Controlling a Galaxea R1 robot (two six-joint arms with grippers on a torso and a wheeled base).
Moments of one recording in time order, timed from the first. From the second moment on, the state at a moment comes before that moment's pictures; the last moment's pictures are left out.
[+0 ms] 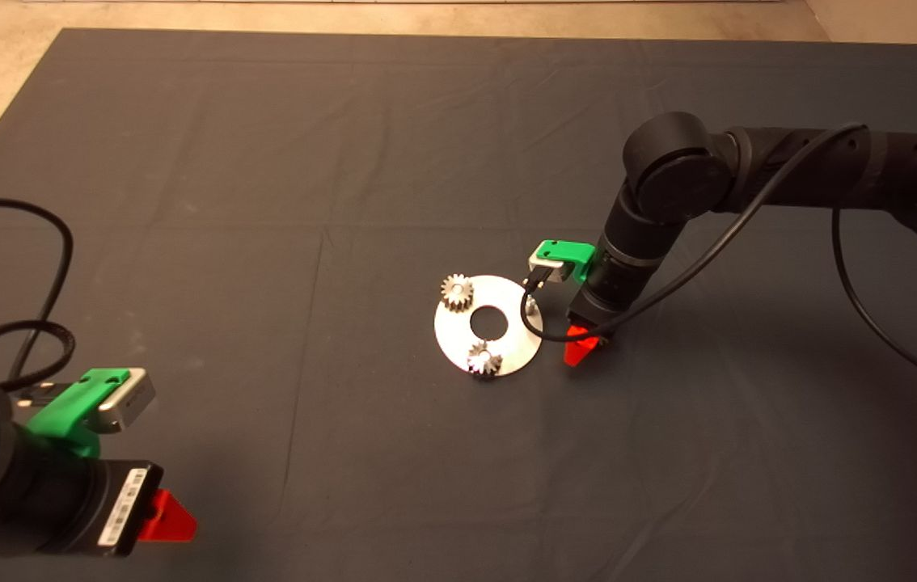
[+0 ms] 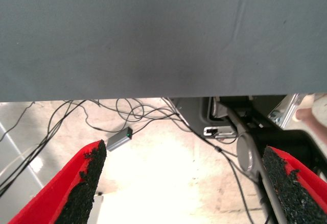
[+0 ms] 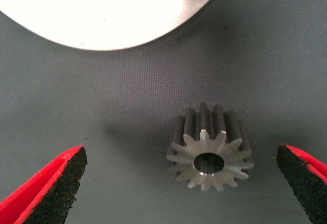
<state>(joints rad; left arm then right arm) -0.49 1.91 -0.35 0.06 1.53 -1.53 0.32 2.64 -1.21 -0.18 -1.53 0.47</state>
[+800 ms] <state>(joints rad) -0.49 1.90 -0.35 0.01 1.53 -1.50 0.31 2.62 -1.21 -0.31 -1.53 0.30</state>
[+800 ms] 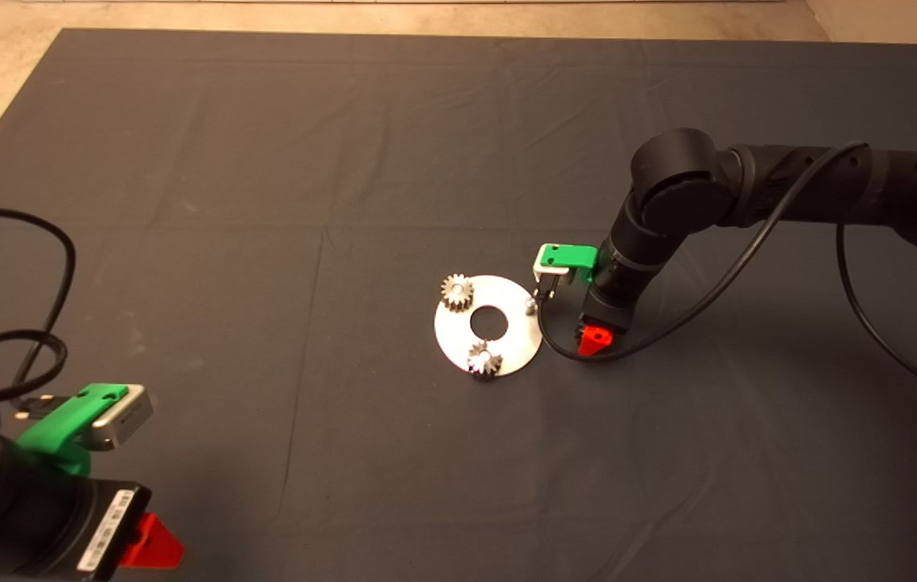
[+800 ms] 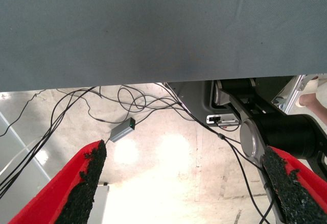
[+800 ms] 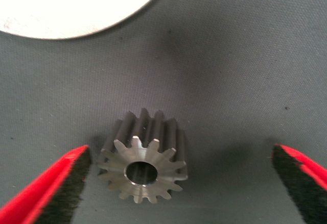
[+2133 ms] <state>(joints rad) -0.49 1.90 -0.38 0.01 1.53 -1.42 0.28 2.62 -1.21 -0.32 -1.53 0.30</state>
